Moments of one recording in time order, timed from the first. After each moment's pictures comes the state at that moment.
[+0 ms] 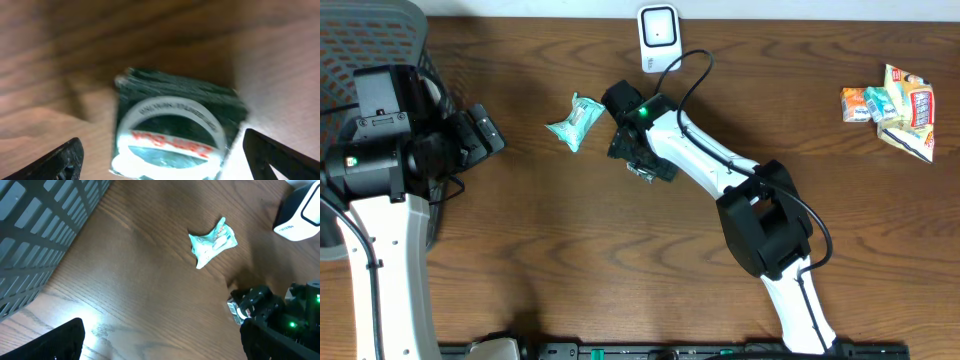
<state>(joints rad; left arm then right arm) 0.18 1.34 1.50 -1.21 0.10 -0.38 0.66 2.31 1.87 -0.96 0.07 1.09</state>
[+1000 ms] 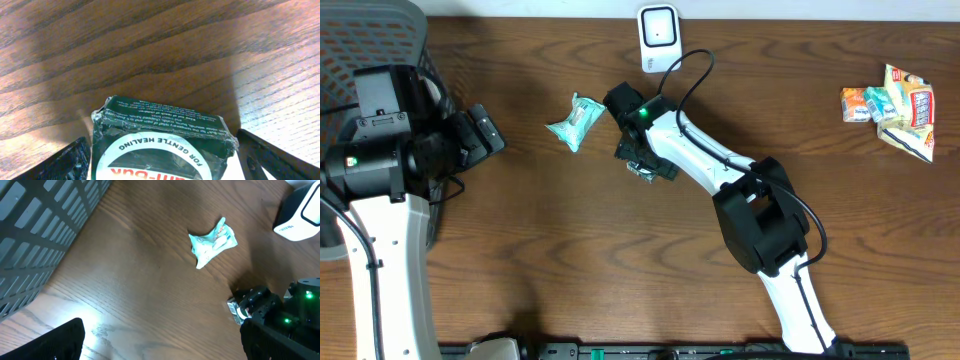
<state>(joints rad) 0.18 1.33 1.50 -1.21 0.10 -0.38 0.65 2.34 1.87 -0.96 0.13 1.09</state>
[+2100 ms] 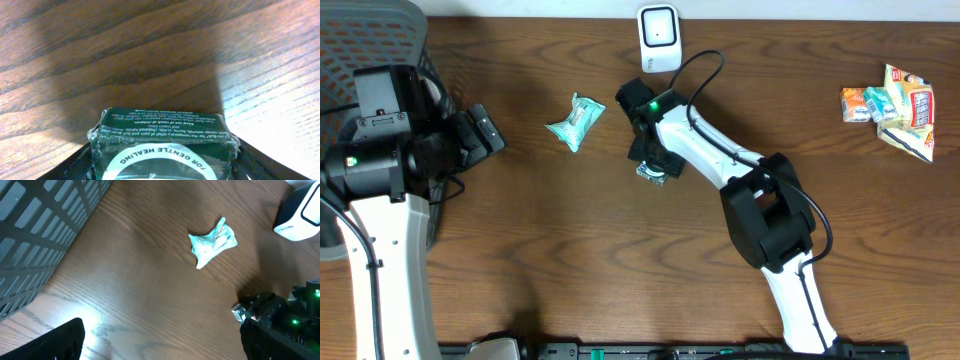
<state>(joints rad) 0.18 1.33 1.50 -1.21 0.10 -0.38 0.60 2.34 1.86 -1.01 0.08 1.04</state>
